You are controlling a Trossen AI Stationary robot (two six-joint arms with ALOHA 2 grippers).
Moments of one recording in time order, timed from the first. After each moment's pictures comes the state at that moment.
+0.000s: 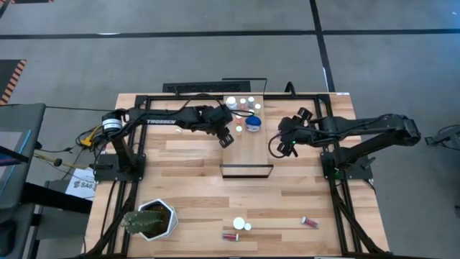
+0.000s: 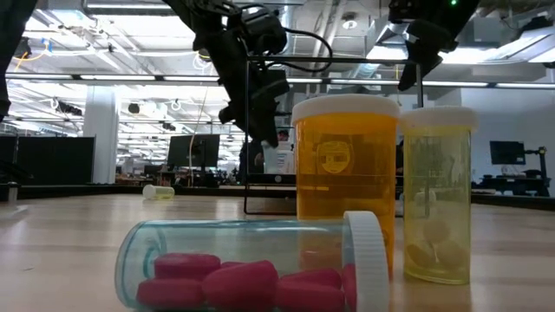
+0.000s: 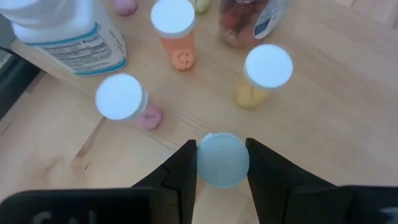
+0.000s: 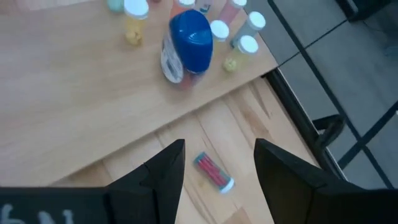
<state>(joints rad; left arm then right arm) 0.27 1.79 1.32 -0.52 -0.15 -0.23 0.02 1.16 1.05 -0.95 0.61 0.33</state>
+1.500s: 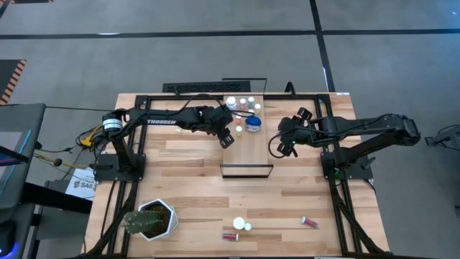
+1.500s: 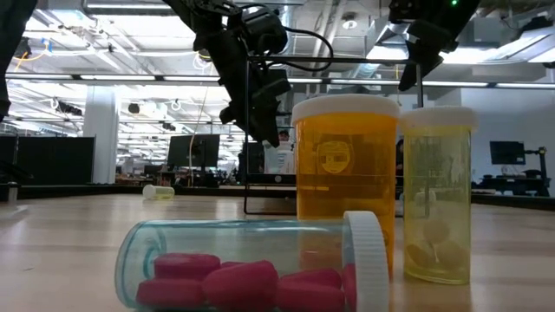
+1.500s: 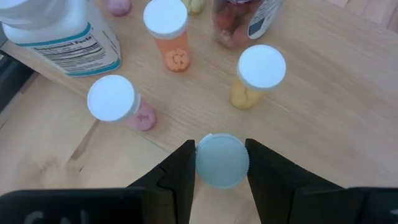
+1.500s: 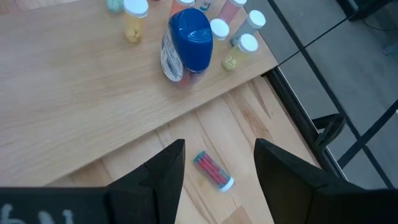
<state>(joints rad) 0.27 1.79 1.32 -0.52 -0.15 -0.23 0.02 1.17 1.05 -0.96 0.61 0.33</state>
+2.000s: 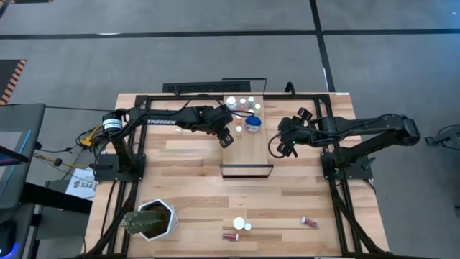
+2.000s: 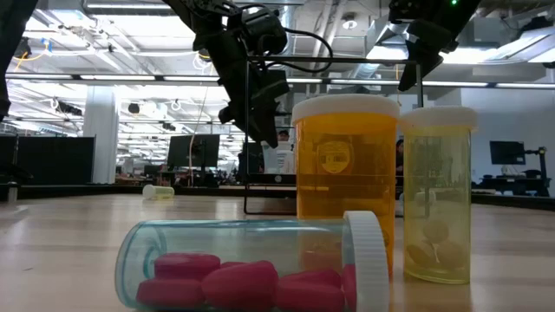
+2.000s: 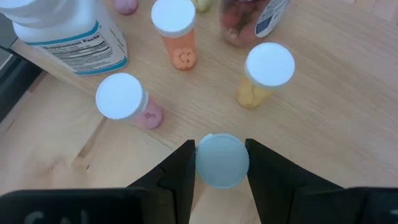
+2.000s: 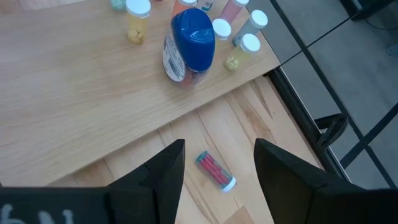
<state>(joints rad) 0.27 1.79 1.32 -0.52 -0.16 -0.23 0.02 1.17 1.05 -0.95 0.60 0.33</state>
